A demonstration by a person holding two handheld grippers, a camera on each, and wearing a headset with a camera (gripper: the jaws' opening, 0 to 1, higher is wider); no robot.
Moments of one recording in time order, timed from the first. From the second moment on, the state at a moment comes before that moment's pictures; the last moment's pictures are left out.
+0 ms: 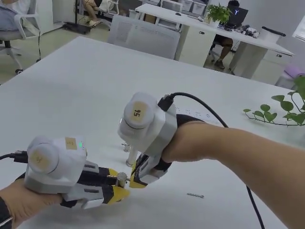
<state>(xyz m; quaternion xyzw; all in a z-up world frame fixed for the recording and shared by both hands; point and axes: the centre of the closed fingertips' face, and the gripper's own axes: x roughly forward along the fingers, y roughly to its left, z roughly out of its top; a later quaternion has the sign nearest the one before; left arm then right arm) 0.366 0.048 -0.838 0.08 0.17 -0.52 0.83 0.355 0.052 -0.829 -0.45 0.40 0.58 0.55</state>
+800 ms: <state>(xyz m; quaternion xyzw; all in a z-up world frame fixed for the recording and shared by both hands) 0.366 0.048 -0.838 0.08 0.17 -0.52 0.84 0.354 0.056 -0.831 -0.43 0.40 0.59 0.56</state>
